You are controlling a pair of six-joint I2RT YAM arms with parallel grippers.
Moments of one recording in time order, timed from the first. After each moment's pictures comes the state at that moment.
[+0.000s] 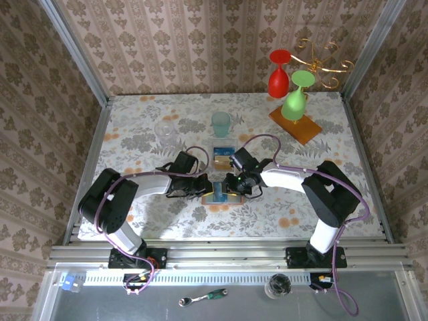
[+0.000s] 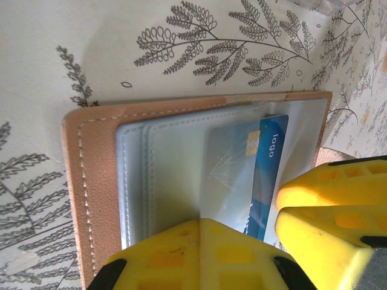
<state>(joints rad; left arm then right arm) -0.63 1.63 0.71 -0.10 0.54 -0.80 0.67 1.74 0.96 -0.32 -0.34 0.80</state>
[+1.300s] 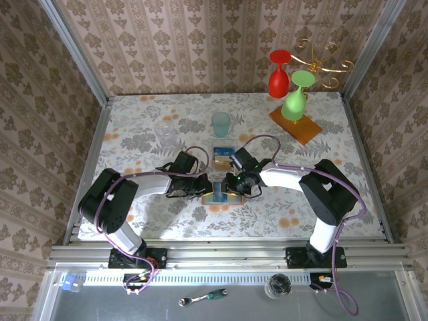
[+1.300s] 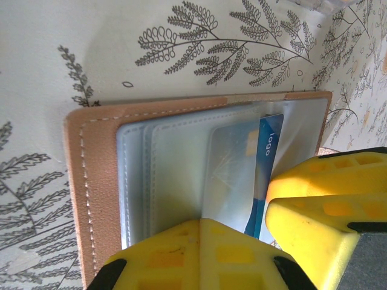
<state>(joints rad) -0.63 1.63 0.71 -0.10 0.54 -0.80 0.67 1.76 0.96 -0.30 -0.35 0.81</state>
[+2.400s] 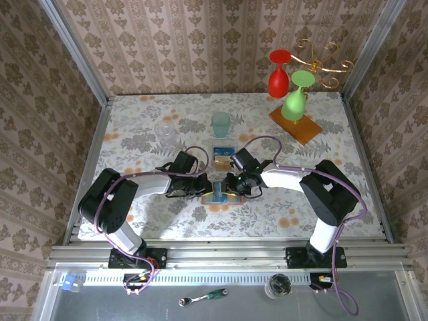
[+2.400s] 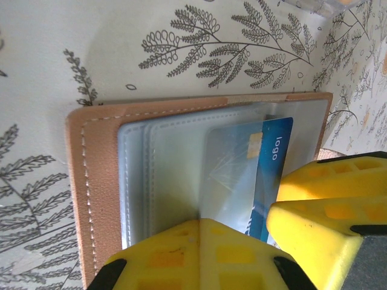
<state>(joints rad) -0.62 1.63 0.71 -0.10 0.54 -0.80 0.66 1.76 0.93 -0.25 -0.37 0.83</state>
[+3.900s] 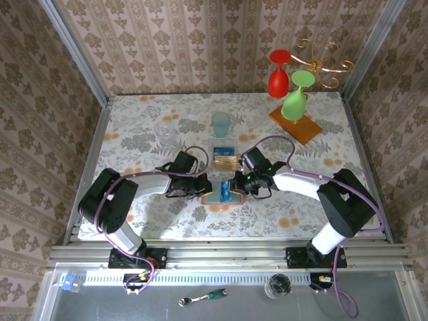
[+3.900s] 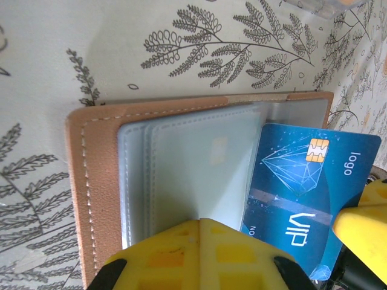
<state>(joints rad) -0.62 1.63 0.71 -0.11 0.54 -0.80 0.61 1.60 0.84 -0.27 -0.40 0.83</state>
